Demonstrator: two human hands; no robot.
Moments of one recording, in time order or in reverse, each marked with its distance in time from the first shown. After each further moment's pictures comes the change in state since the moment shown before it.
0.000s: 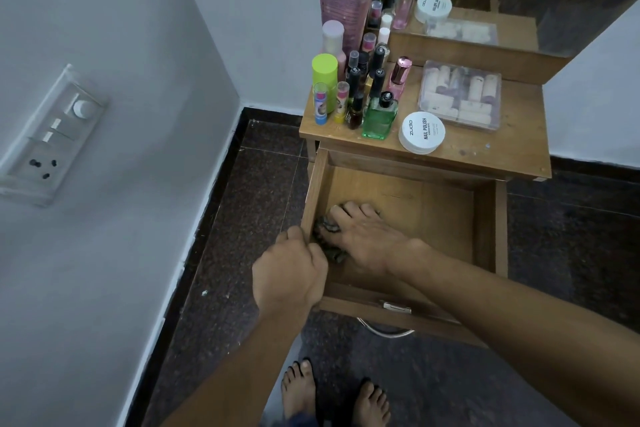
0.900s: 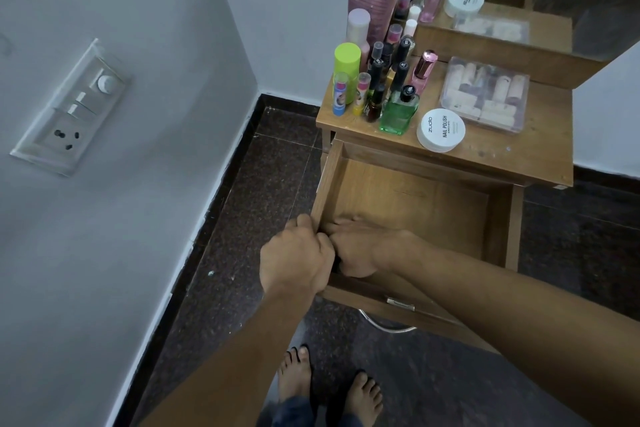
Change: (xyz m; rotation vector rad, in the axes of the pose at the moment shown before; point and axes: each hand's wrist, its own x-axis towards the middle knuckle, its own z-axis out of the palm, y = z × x) left_hand 0.003 0.000 -0.001 0.014 -0.038 -0.007; right_hand 0.019 -0.023 -0.014 0.201 -0.327 -0.074
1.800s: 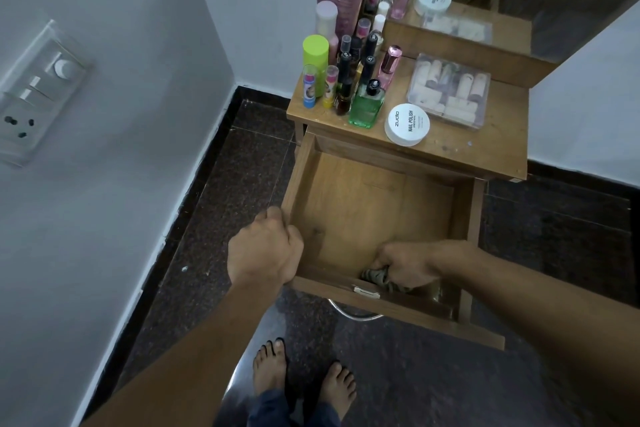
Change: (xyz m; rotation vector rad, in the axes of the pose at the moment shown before) left_hand -0.003 0.002 -0.001 -0.018 0.034 0.021; right_hand -0.094 0.060 0.033 0.327 -0.278 0.250
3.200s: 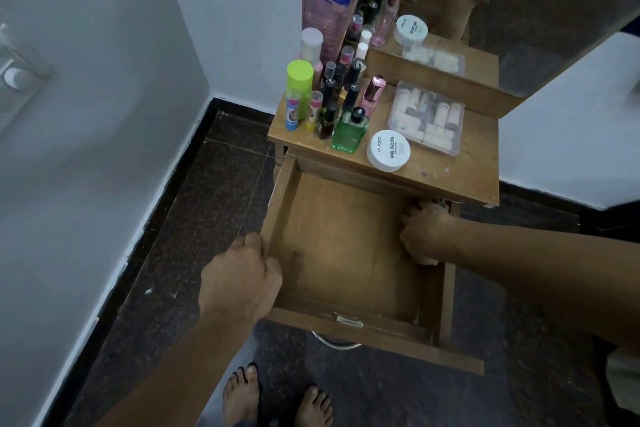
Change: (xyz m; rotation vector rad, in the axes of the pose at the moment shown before) left_hand 0.001 -0.009 0.002 -0.116 -0.010 0.038; right_hand -0.016 0.029 -0.067 -0.937 -0.140 0.531
